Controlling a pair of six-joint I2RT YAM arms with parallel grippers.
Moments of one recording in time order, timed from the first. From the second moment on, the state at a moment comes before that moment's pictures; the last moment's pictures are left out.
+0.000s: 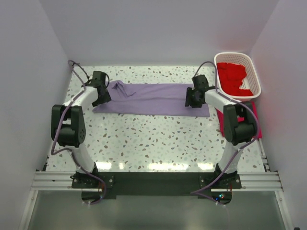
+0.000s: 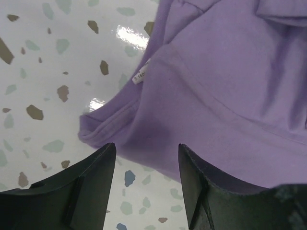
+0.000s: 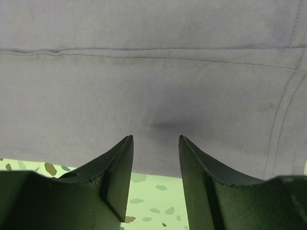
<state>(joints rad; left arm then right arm) -0.06 1.80 1.30 -0.54 -0.33 -0.47 0.23 1.88 1.28 -0.42 0.00 0.33</state>
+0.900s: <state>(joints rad) -0.05 1.20 0.72 -0.69 -0.20 -0.60 0.20 1.41 0.90 -0.63 0.01 0.39</state>
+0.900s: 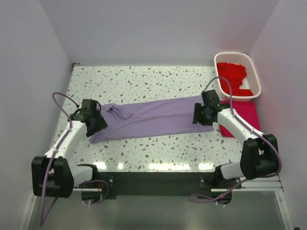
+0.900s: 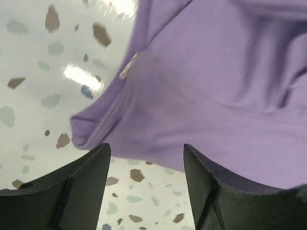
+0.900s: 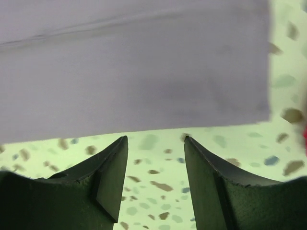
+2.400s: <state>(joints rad) 0.07 1.76 1.01 -0.25 0.09 -0.69 0.93 2.29 1.82 -0.29 -0.10 0.07</state>
